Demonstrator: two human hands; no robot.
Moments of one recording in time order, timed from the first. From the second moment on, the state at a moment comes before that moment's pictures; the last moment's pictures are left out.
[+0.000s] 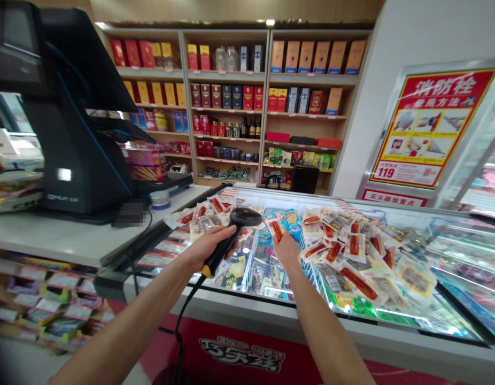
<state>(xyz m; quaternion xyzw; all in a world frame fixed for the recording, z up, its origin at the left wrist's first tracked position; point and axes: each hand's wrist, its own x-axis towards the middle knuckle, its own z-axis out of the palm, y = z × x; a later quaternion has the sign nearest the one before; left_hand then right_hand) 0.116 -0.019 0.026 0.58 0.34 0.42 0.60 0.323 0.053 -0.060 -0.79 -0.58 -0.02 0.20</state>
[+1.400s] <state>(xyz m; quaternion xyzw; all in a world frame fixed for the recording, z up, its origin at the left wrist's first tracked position) 0.102 -0.012 0.012 0.54 0.39 0.46 0.59 0.383 0.008 -0.037 -0.84 -0.53 -0.09 0.11</state>
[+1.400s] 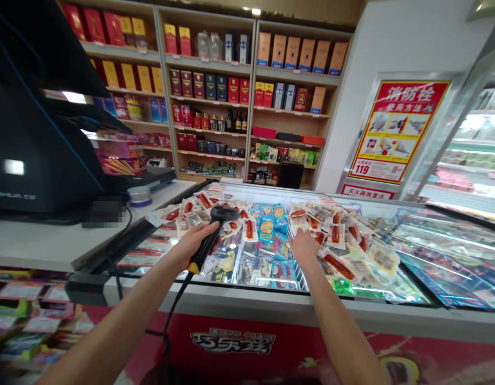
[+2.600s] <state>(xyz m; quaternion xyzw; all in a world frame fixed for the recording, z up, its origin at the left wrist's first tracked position) 0.101 -0.018 0.018 0.57 0.37 0.43 0.60 0.327 0.029 -0.070 -0.59 -0.69 -0.06 0.41</state>
